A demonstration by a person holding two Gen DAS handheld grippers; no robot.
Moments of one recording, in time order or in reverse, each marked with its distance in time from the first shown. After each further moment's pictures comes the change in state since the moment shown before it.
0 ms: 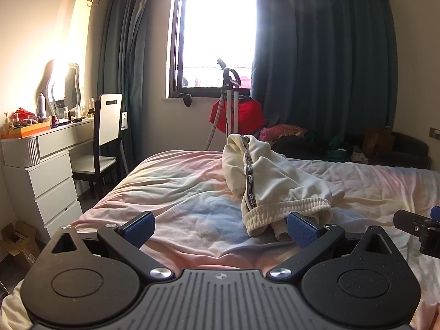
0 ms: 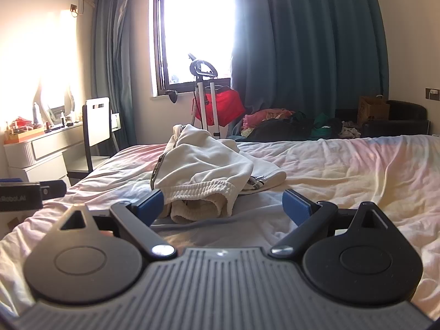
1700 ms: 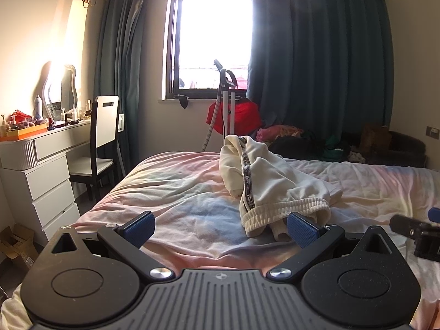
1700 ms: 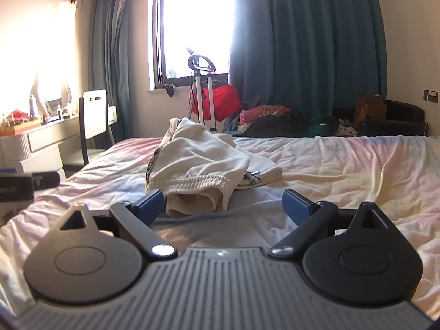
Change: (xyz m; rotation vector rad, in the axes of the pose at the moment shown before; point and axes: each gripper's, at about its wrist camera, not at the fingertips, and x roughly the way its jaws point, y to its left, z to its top) left arm 0.000 0.005 0.003 0.020 -0.015 -0.013; right arm 0.006 0.003 -0.003 -0.029 0.040 -0.021
